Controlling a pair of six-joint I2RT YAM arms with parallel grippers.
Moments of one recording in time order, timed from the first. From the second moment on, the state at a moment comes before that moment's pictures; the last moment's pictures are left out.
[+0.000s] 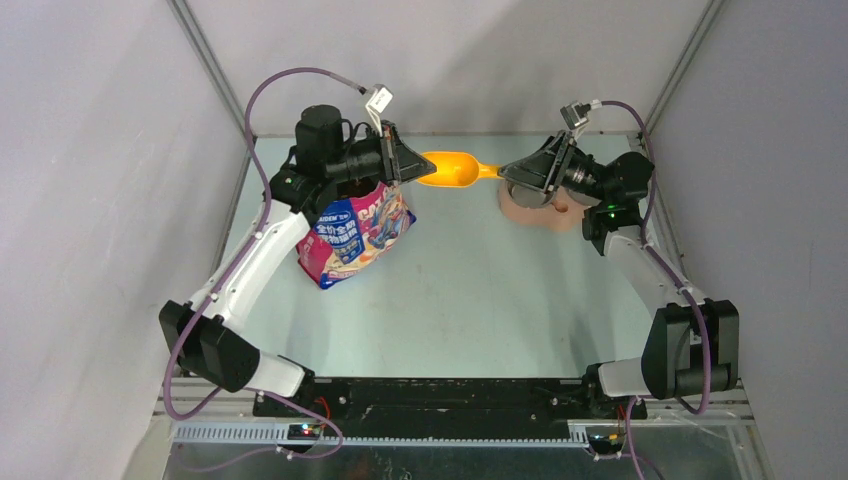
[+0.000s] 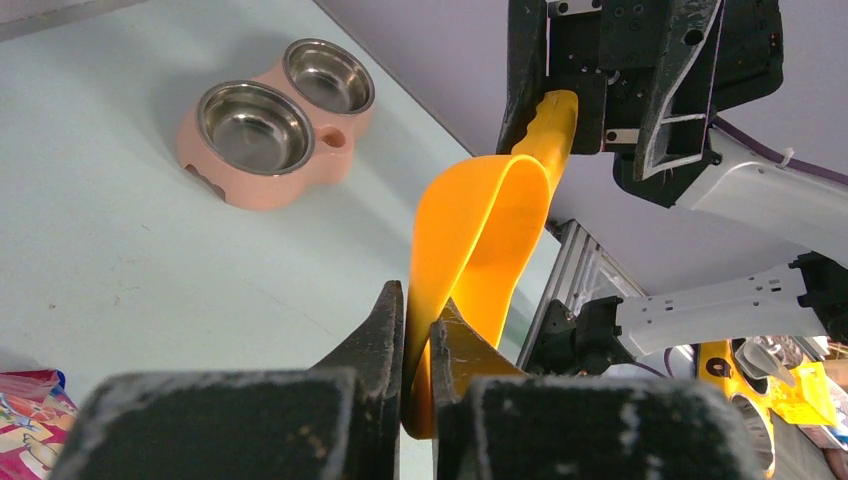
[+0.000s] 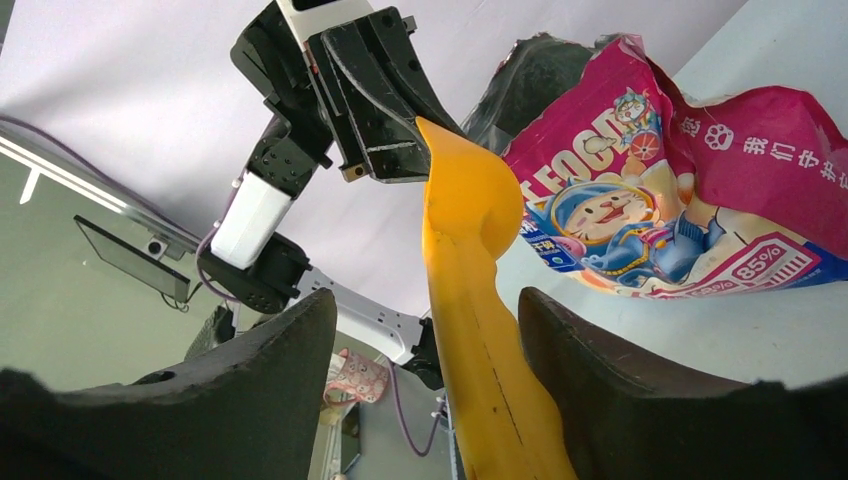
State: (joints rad) left arm -0.42 1.42 1.47 -0.25 0.71 -0.42; right arm 0.13 1.38 0.98 0.85 -1.10 1.32
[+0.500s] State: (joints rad) left arm -0.41 1.42 1.47 -0.26 0.71 -0.42; right arm 0.14 1.35 0.98 0.81 -1.09 1.29
